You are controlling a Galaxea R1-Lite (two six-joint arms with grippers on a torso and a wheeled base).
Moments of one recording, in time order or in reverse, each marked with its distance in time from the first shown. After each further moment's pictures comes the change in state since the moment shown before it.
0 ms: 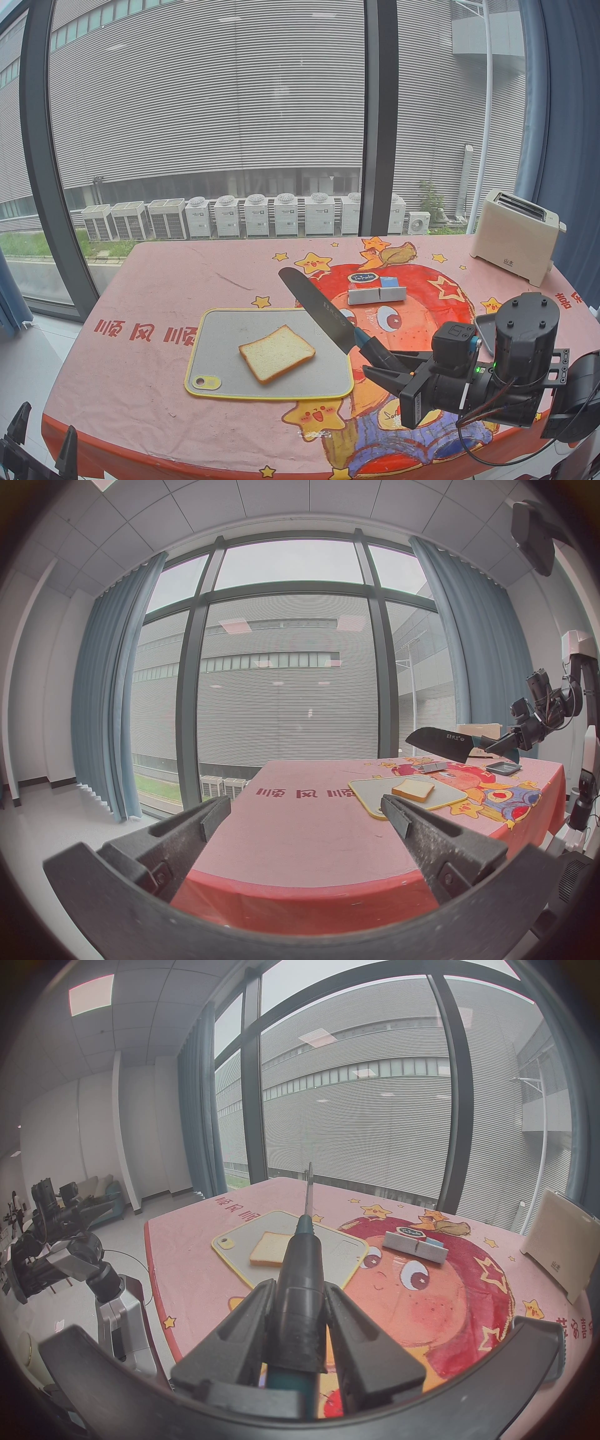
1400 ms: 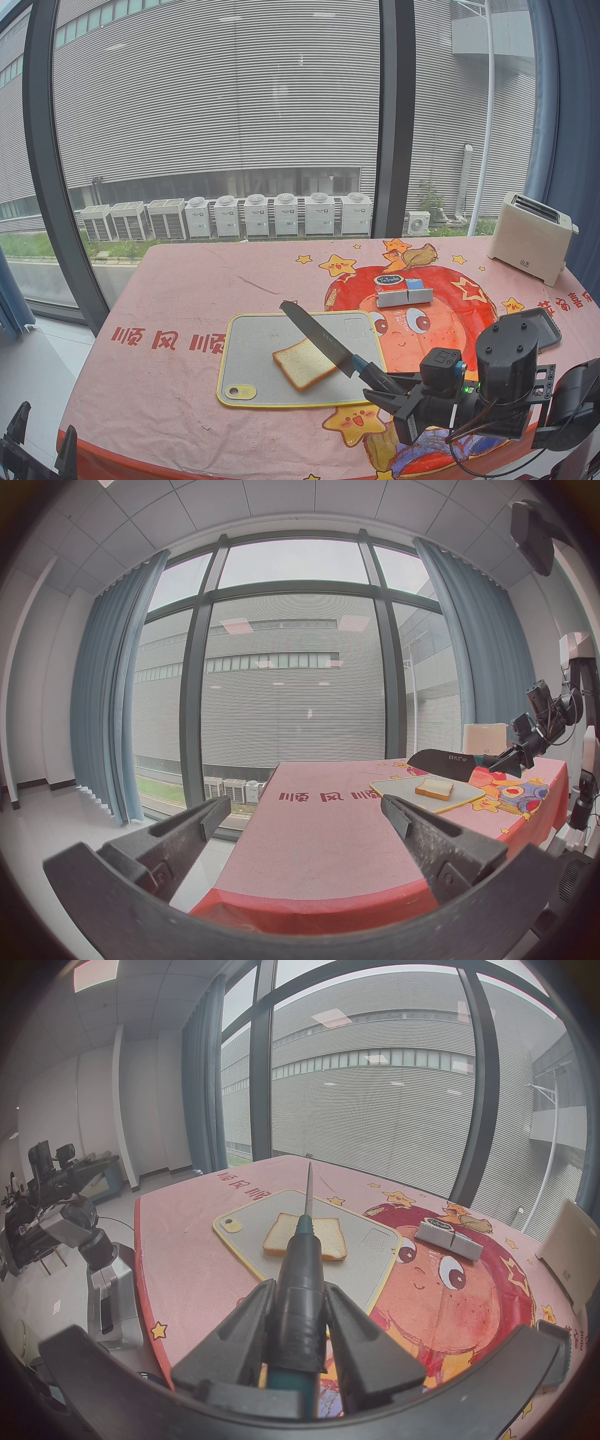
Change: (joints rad) left arm 0.000 0.000 0.000 -0.004 0.000 0.004; right arm 0.013 0.050 0.049 0.003 -0.011 -0.048
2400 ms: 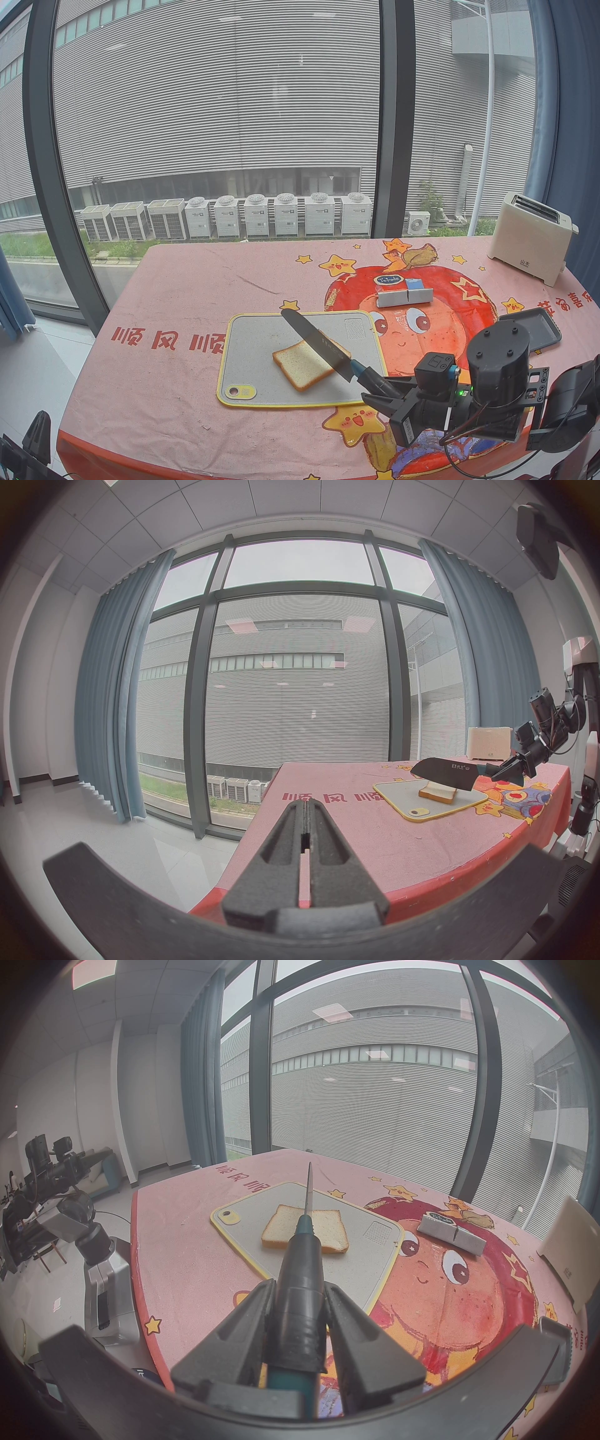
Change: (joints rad) left arm 0.000 0.000 0.000 -0.002 0.021 -0.016; right arm 0.000 0.028 0.002 -0.003 -0.002 -0.001
